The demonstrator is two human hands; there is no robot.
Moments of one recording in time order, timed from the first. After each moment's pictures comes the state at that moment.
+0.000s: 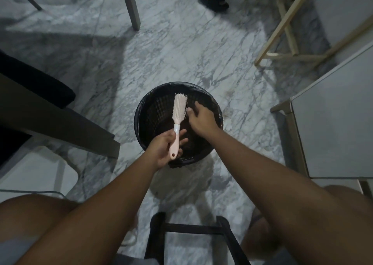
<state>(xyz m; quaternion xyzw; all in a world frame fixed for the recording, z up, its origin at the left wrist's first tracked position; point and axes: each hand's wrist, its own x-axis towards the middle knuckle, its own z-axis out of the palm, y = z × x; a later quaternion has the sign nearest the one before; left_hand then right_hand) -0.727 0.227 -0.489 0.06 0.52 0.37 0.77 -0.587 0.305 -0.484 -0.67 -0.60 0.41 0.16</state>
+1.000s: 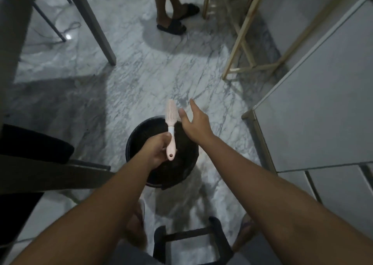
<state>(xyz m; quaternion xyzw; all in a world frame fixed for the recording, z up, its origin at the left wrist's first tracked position) -0.682 0.305 -0.325 0.12 0.62 0.27 0.72 -0.532 0.329 -0.307 -0.69 -0.54 0.39 0.28</state>
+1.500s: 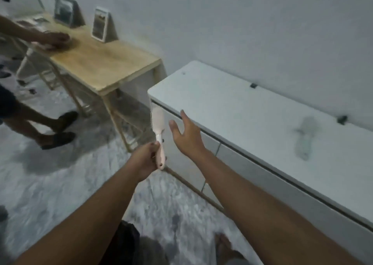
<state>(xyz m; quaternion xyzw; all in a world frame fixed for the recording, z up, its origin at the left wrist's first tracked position) -0.388 0.314 -0.034 0.42 0.43 0.11 0.79 -0.266 0.220 -0.001 -0.80 -0.34 0.16 0.46</state>
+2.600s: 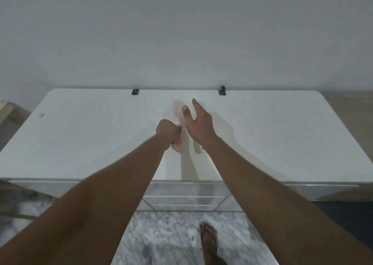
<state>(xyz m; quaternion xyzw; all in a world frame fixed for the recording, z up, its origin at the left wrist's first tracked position) -0.015 0.081 -0.012 0.83 0.25 -0.13 0.47 -0.023 -0.037 0.014 -0.86 -0.01 0.02 0.50</state>
